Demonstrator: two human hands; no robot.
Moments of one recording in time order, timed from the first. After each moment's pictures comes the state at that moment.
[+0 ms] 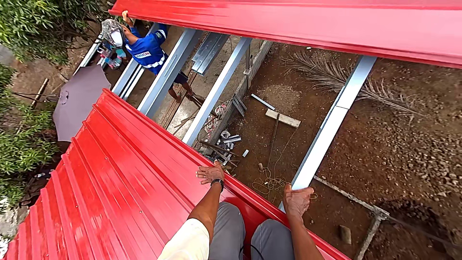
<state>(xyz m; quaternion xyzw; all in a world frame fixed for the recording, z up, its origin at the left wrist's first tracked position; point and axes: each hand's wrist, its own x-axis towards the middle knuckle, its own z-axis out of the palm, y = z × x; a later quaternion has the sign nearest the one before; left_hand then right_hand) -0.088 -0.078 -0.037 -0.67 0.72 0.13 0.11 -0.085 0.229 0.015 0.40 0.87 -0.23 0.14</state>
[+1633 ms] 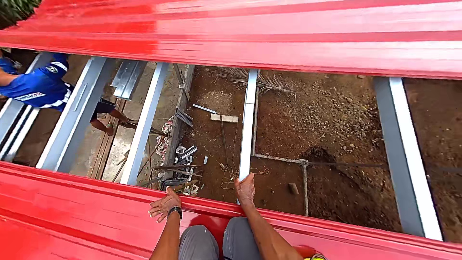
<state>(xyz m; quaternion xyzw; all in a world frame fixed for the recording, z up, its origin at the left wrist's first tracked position) -0.085 -0.071 -0.049 -0.65 0.75 0.11 0.08 -0.090 0.239 0.011 0.43 0.86 -0.21 0.17</state>
